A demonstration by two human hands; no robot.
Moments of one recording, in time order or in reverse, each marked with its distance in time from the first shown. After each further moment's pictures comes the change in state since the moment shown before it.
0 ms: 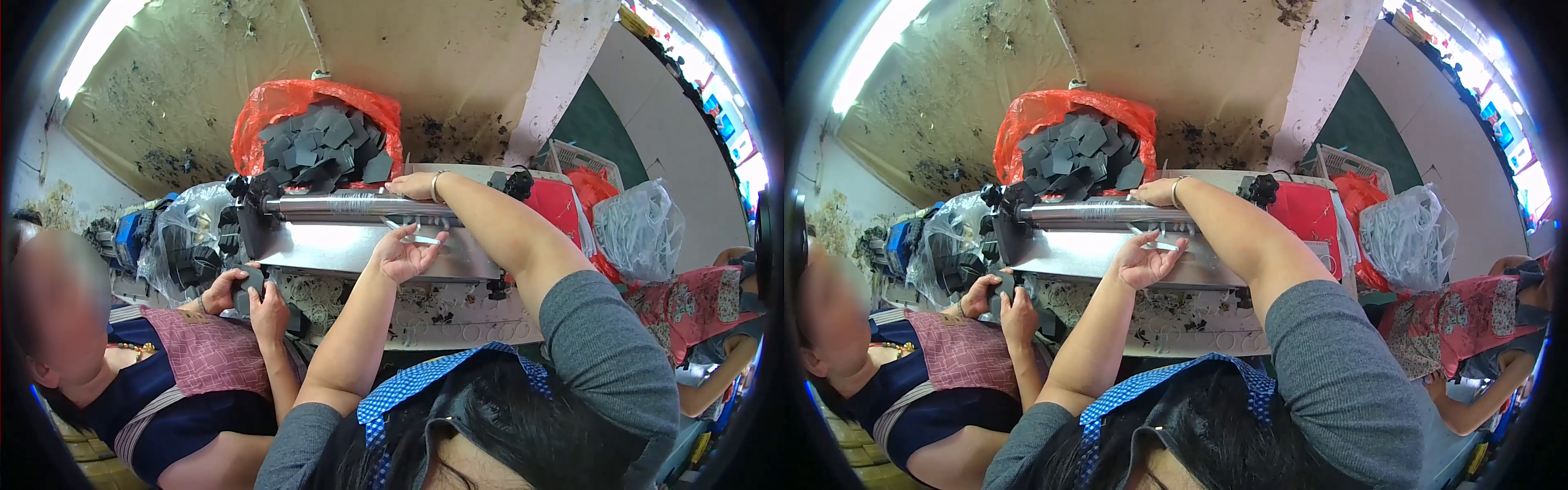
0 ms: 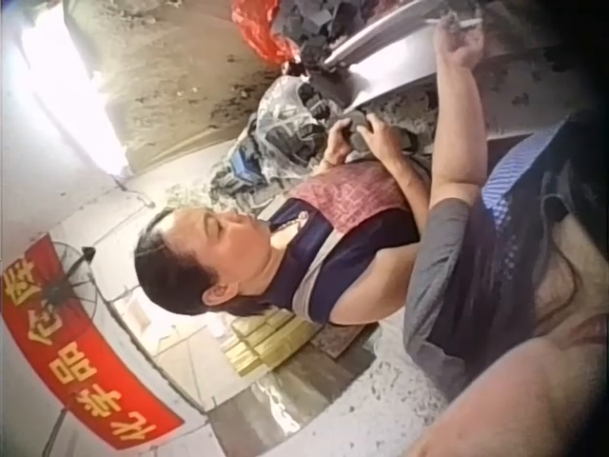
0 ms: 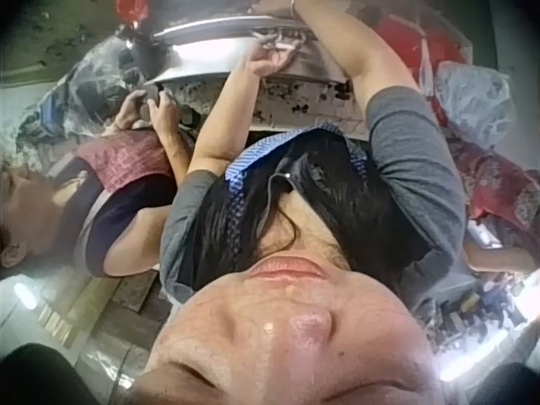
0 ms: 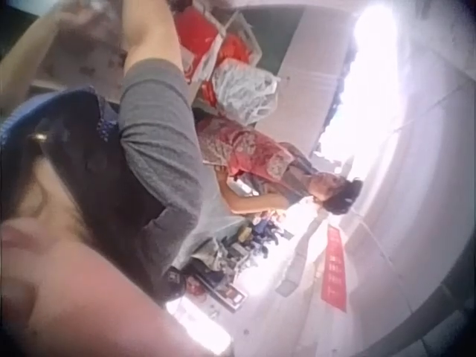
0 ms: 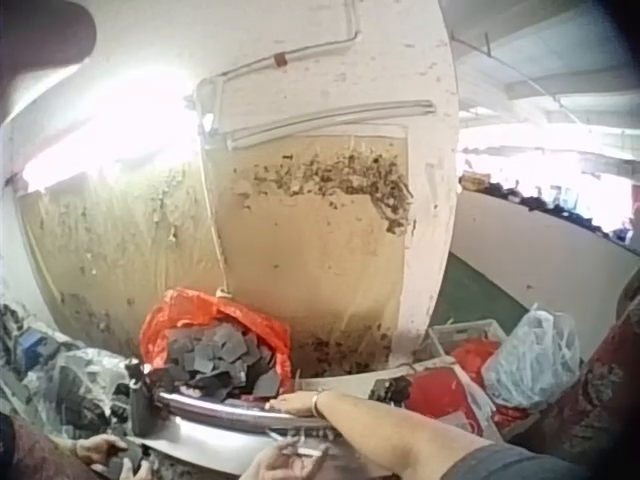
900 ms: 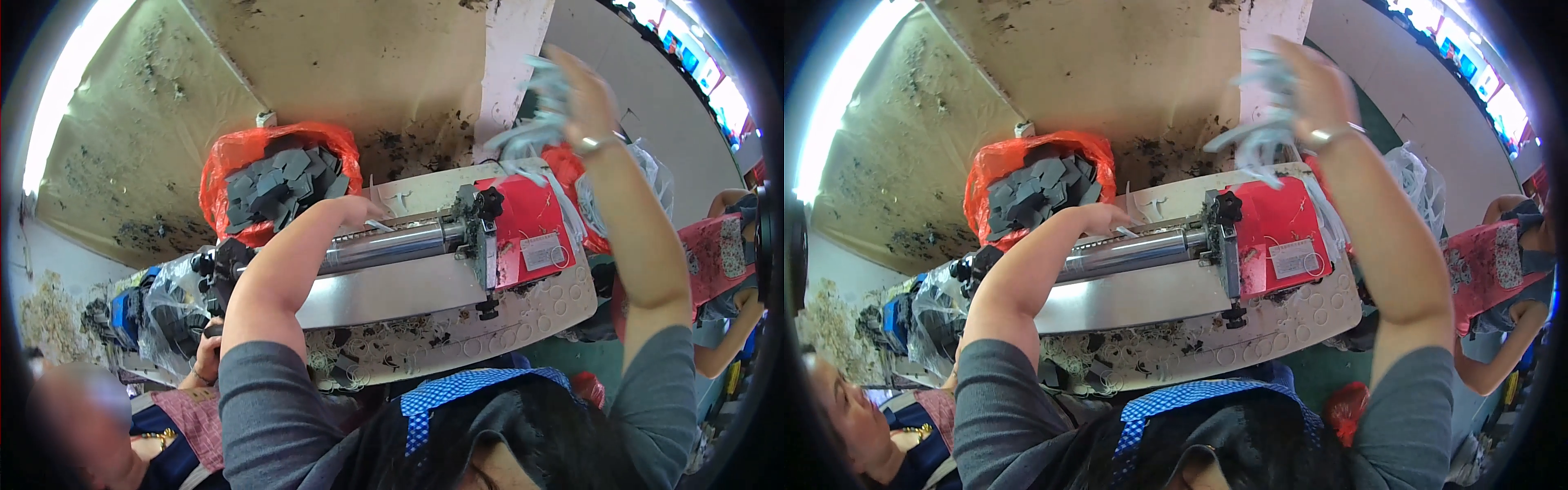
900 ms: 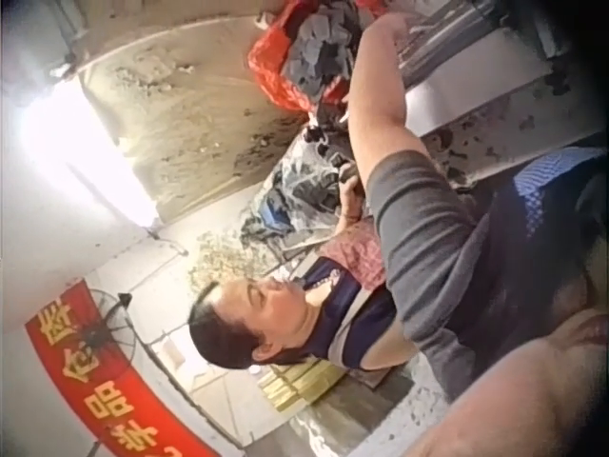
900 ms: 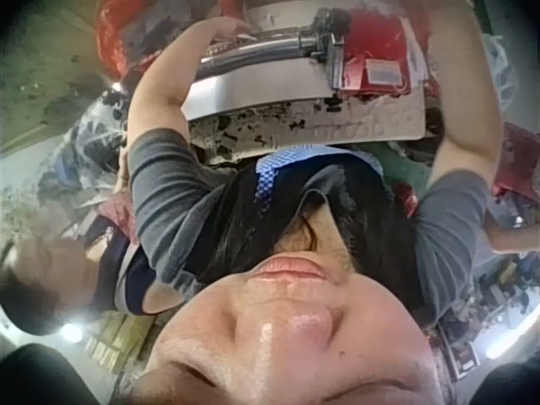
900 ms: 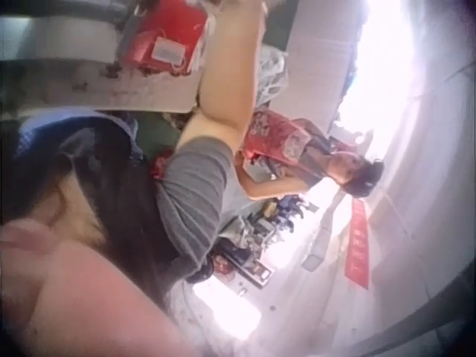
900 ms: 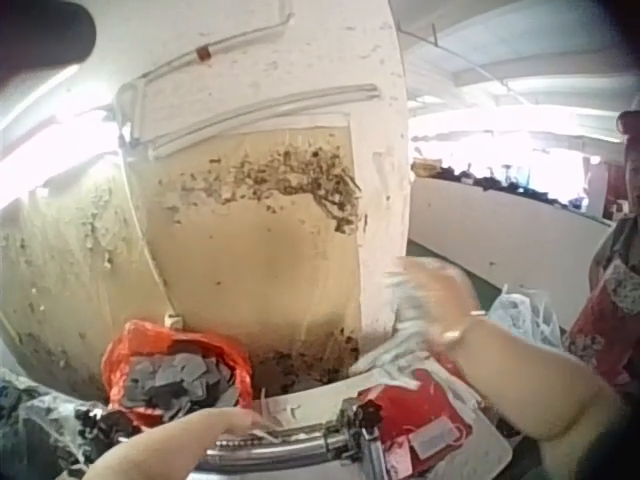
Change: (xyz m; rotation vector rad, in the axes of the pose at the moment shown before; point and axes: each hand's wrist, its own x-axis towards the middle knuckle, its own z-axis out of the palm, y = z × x) left_hand 0.097 0.178 0.072 3.087 -0.259 -0.126; right_hand -0.256 -0.022 -0.164 0.971 1.377 -0.327
